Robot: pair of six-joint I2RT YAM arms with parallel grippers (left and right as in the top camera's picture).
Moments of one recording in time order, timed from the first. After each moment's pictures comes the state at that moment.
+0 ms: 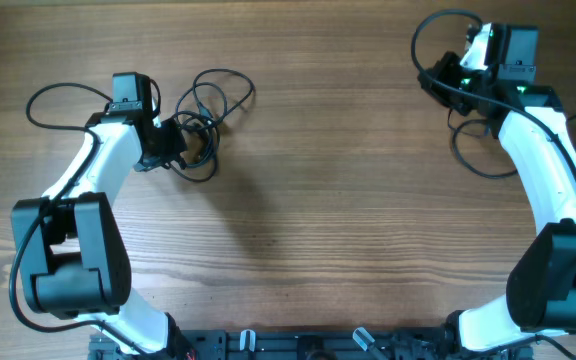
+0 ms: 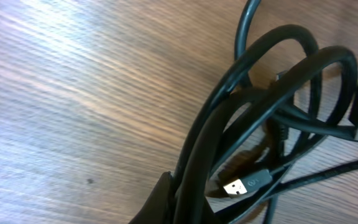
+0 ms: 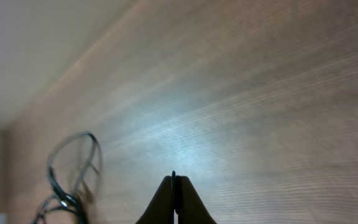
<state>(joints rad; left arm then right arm) 0.07 1.81 1.15 -0.61 0.05 -0.34 -0.06 1.71 1.31 -0.48 -0.40 0.53</state>
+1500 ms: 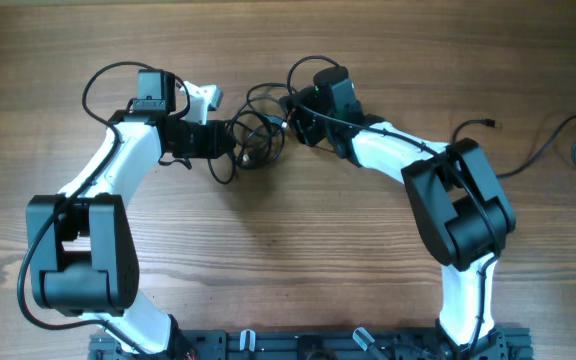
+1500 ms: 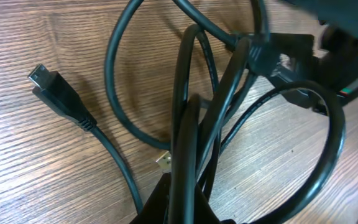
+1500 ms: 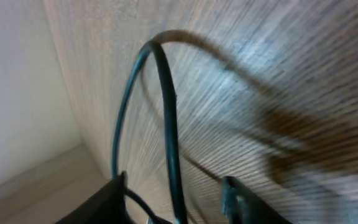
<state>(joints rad) -0.03 1.81 1.15 -0.57 0.59 0.05 0.47 2.14 1.26 0.16 -0.29 1.54</state>
